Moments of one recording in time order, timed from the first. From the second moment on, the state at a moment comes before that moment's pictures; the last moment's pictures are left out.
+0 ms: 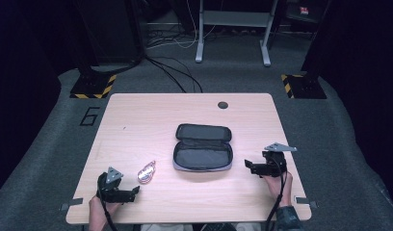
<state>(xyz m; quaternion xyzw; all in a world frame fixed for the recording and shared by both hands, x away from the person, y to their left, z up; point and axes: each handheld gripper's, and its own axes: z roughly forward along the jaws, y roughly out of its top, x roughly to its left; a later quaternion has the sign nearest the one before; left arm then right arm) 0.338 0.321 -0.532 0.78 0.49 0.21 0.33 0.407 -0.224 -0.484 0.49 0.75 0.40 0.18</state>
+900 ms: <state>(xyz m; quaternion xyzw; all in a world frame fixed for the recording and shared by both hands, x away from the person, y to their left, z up) 0.341 0.318 -0.516 0.77 0.49 0.21 0.36 0.387 -0.258 -0.528 0.51 0.76 0.32 0.22</state>
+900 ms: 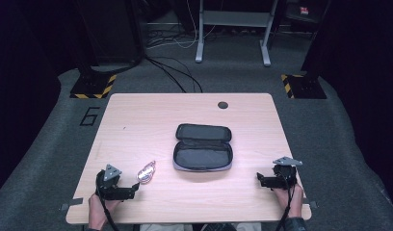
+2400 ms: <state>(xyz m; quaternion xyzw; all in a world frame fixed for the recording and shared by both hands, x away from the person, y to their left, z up) 0.383 0.262 -0.524 0.79 0.46 0.21 0.35 0.386 -0.259 -0.529 0.52 0.76 0.33 0.22</state>
